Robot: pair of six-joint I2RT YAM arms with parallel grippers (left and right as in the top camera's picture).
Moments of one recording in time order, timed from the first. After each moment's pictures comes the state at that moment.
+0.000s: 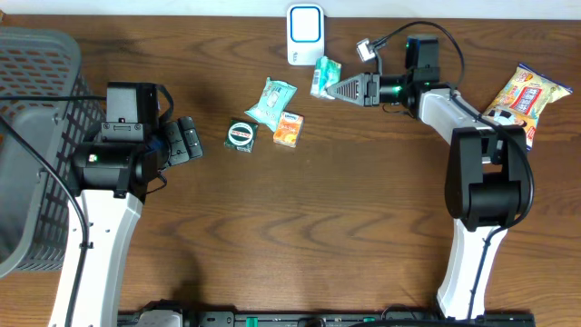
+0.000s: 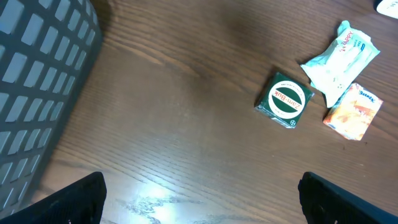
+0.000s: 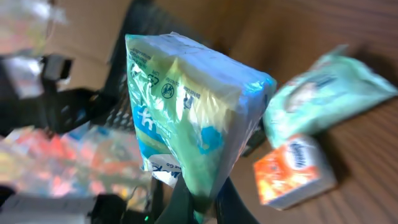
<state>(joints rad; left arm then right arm) -0.05 1.27 1.26 -1.03 -0.12 -0.33 0.09 2.24 1.53 -0.02 -1.46 0.29</state>
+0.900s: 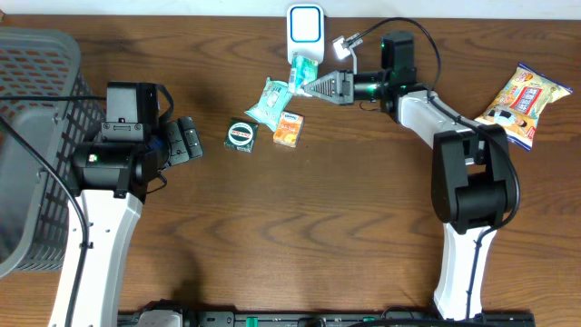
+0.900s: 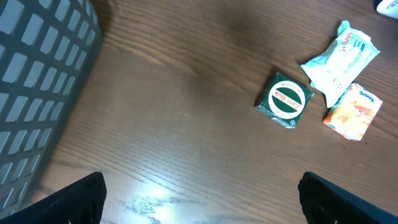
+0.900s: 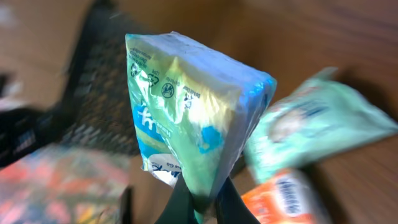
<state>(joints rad) -0.05 1.27 1.26 -1.03 -0.12 -0.33 0.19 2.24 1.53 0.12 -1.21 0.42</state>
